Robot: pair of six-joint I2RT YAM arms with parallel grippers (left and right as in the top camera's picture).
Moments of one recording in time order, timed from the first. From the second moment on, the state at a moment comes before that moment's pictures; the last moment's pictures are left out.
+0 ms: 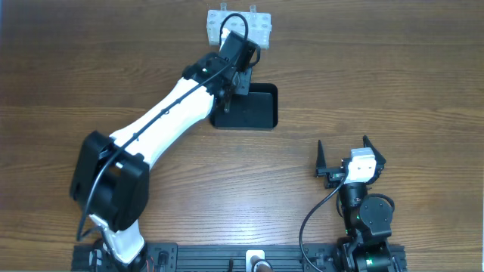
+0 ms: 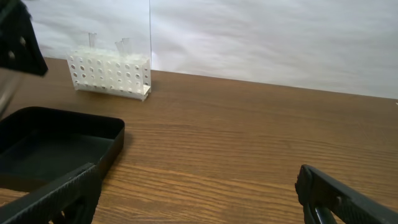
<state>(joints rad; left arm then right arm) -0.58 1.92 1.49 -0.53 -0.25 -0.33 0.13 0.02 0.01 -0.07 0.06 -0.08</state>
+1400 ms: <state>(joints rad) -0.52 2.04 1.49 -0.55 -0.14 -0.34 0.13 0.02 0.01 -0.07 0.06 -0.08</state>
